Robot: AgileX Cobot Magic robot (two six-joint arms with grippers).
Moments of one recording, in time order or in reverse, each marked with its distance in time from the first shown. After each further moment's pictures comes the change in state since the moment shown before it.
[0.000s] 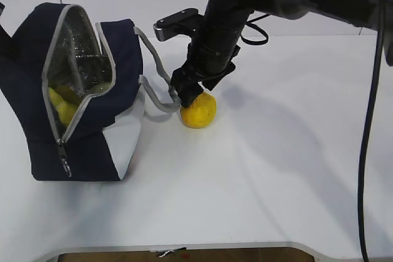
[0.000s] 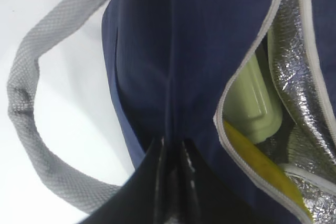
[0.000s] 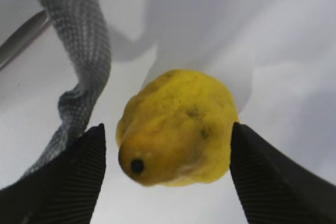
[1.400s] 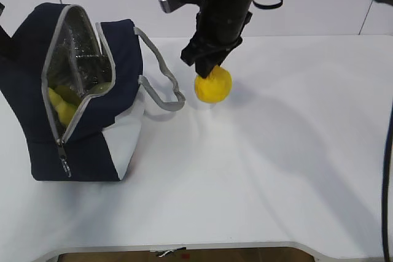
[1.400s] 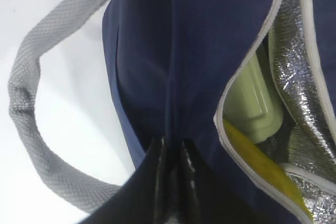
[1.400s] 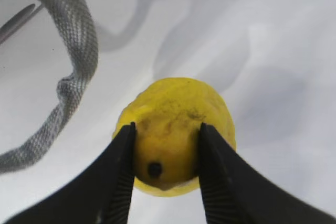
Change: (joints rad) left arm 0.000 0.000 0.000 0.004 0.000 0.000; right arm -0.001 -0.037 -0.112 -0.106 0.130 -0.006
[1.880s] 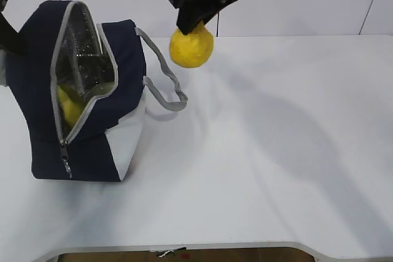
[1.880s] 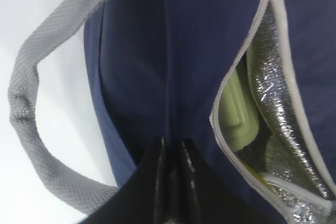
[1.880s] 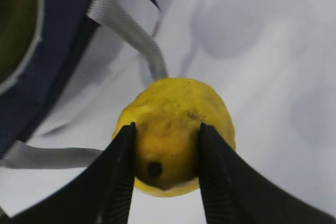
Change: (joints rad) left arm 0.000 0.000 0.000 -0.075 0.000 0.000; right arm 0.000 -0.167 -0.018 0.165 0.013 0.019
